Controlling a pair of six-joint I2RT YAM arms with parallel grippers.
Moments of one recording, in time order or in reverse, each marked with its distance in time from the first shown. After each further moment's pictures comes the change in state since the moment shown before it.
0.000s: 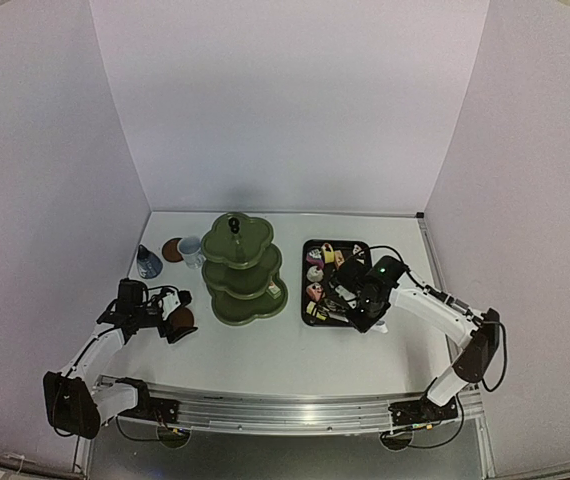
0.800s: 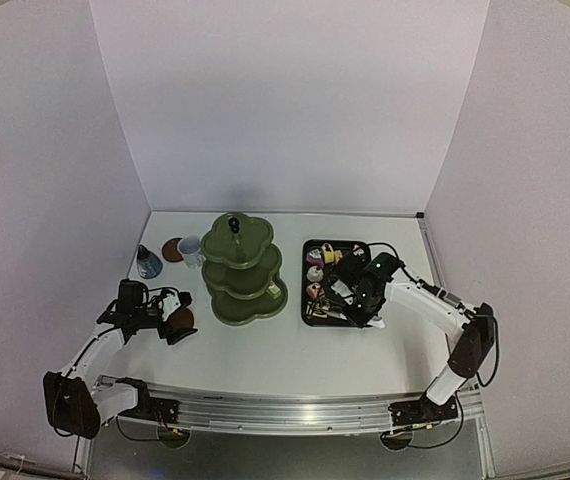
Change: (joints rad) left arm 0.000 0.000 0.000 -0.025 -0.003 0.007; right arm -0.055 0.053 -0.009 0.070 -0.031 -0.125
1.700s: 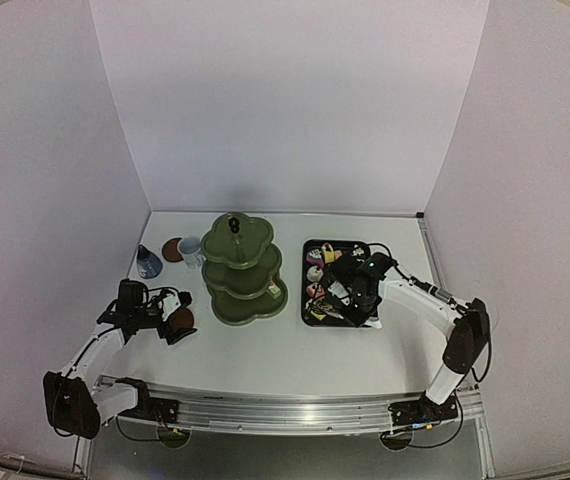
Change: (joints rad) left arm 0.000 0.000 0.000 0.000 -0.016 0.000; right arm -0.007 0.054 0.000 0.020 -0.009 -0.040
